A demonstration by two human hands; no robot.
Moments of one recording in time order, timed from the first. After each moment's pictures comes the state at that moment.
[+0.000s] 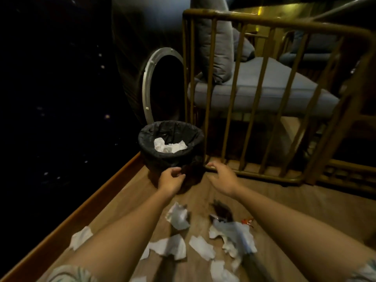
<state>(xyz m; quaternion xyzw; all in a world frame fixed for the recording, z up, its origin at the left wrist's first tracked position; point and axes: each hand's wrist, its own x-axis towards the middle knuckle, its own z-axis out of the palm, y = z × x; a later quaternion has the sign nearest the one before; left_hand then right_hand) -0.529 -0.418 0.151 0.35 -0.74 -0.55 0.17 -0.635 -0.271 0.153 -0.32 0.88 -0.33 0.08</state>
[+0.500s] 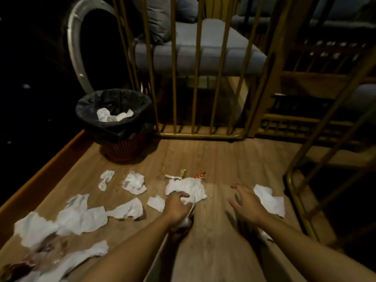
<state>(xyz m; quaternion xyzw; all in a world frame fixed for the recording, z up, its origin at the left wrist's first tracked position) -0.490 -0.248 0.013 0.20 -0.85 -0.48 -0.04 -0.565 -0.012 0.035 -0.15 0.95 -0.26 0.12</state>
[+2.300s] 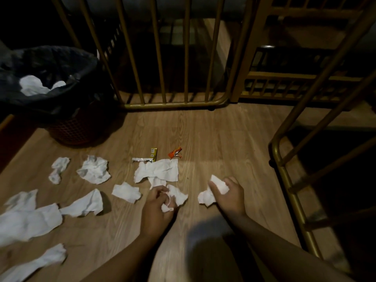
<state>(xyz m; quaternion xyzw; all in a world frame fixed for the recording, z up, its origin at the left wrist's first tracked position) -0.480 -0.205 -0.068 0.11 -0.90 -0.41 0.13 -0.567 0.000 -0.056 0.02 0.87 -0.49 0.00</state>
